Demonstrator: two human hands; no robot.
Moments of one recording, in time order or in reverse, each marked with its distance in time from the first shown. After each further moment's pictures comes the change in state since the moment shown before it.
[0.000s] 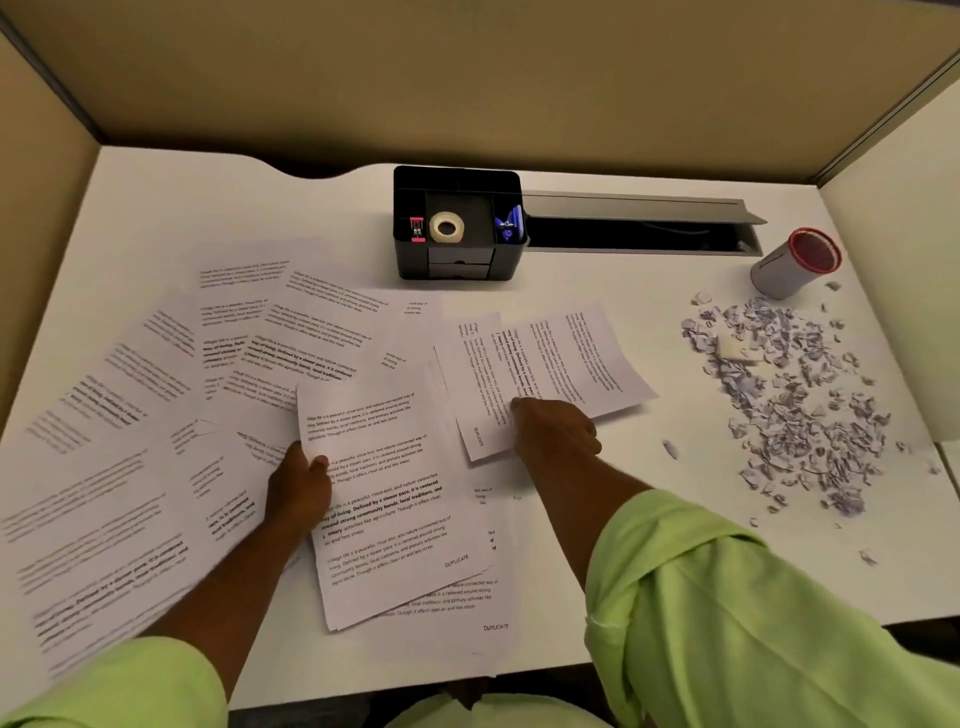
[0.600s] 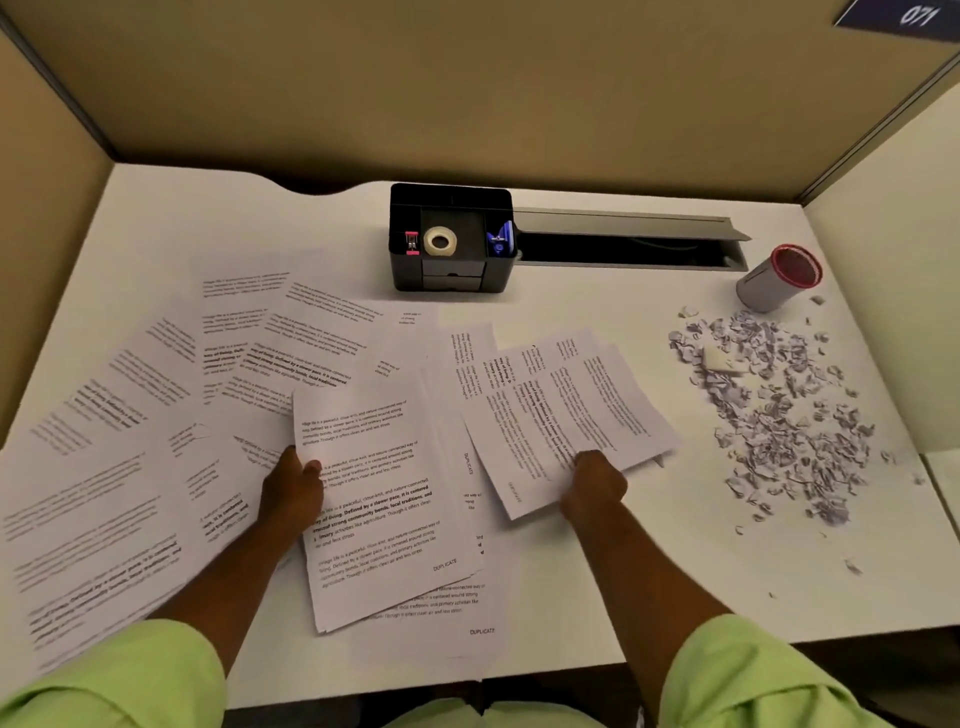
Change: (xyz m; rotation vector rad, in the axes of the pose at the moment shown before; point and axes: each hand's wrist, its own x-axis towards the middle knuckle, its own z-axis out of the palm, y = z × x) left_hand -0.014 0.010 -0.001 0.009 0.021 0.010; right_hand 0.018 0.079 -0.037 0.183 0.034 -0.158
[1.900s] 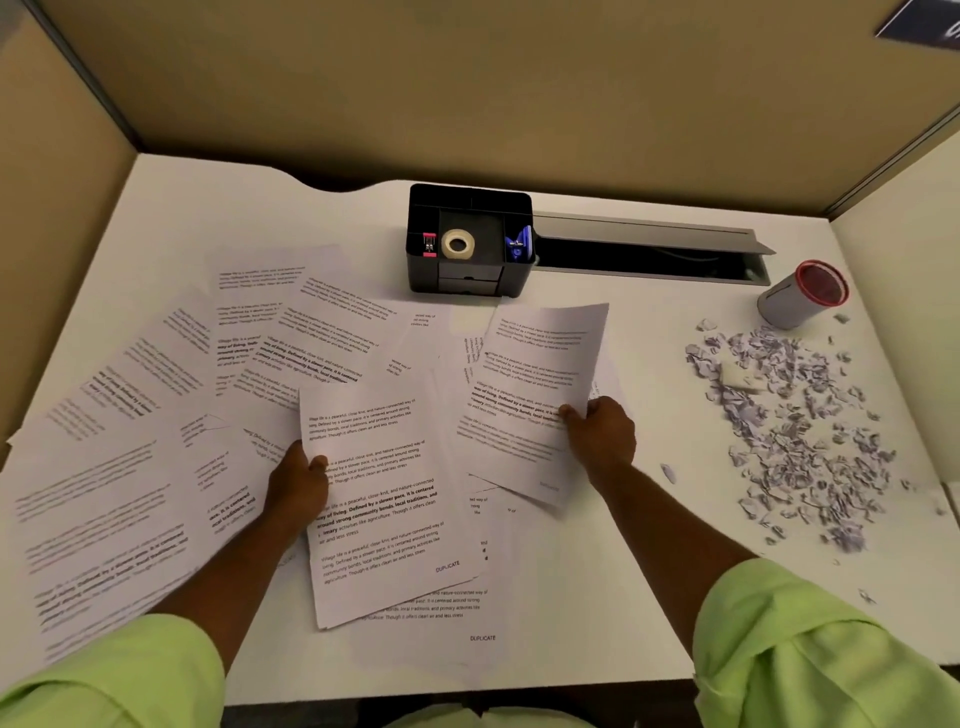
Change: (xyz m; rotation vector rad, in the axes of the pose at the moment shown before) left_hand 0.009 0.002 -0.001 -0.027 -0.009 -0.034; right_hand 0.049 -0.051 -0.001 -0.231 0.033 -0.433
